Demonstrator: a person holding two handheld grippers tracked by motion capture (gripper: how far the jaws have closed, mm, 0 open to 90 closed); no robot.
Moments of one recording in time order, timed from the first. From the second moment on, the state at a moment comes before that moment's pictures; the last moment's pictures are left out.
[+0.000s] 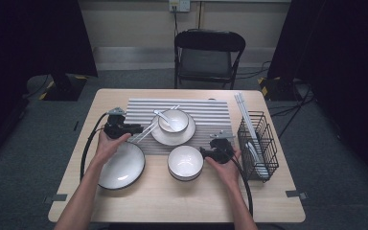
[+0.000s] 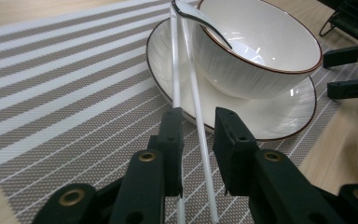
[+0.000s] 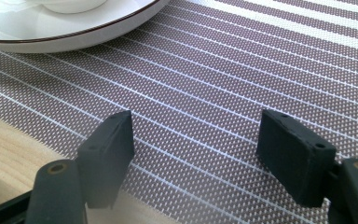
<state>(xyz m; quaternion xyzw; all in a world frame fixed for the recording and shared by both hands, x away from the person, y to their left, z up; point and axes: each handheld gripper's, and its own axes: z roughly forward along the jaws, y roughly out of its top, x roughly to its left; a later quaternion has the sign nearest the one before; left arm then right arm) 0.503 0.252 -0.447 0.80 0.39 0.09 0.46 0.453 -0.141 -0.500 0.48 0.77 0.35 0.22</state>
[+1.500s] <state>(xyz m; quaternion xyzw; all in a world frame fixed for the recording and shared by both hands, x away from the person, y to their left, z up) 0.511 0.244 -0.475 0.80 0.40 0.07 0.43 0.453 -0.141 -0.500 0.48 0.77 0.35 0.22</state>
